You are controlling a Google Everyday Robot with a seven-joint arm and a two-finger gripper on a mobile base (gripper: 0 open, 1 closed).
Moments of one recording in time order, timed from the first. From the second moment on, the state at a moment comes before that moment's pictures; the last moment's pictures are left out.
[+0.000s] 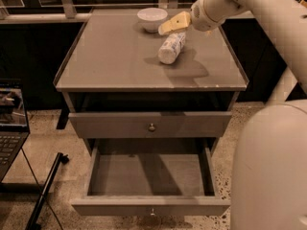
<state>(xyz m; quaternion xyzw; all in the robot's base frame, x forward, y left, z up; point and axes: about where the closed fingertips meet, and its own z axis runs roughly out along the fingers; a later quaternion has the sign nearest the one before) 0.783 -0.141 0.915 -0.13 0.91 0.17 0.35</state>
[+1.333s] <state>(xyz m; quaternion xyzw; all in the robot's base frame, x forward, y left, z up) 0.825 -0.103 0.865 -0.12 0.93 0.16 0.30</state>
